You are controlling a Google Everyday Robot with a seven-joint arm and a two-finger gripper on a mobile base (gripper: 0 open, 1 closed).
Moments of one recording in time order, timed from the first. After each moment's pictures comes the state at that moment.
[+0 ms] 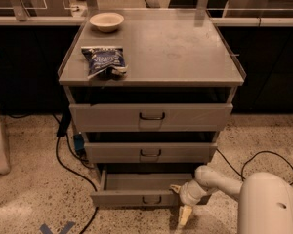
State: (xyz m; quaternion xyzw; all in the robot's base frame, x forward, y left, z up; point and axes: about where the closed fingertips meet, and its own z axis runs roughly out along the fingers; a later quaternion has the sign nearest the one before) arm 0.514 -0.145 0.184 -0.72 0.64 0.23 0.16
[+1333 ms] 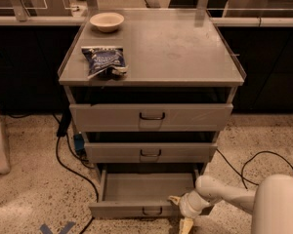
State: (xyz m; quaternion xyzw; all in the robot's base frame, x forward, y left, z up) arm 0.454 -0.135 0.200 -0.72 0.63 0.24 0.15
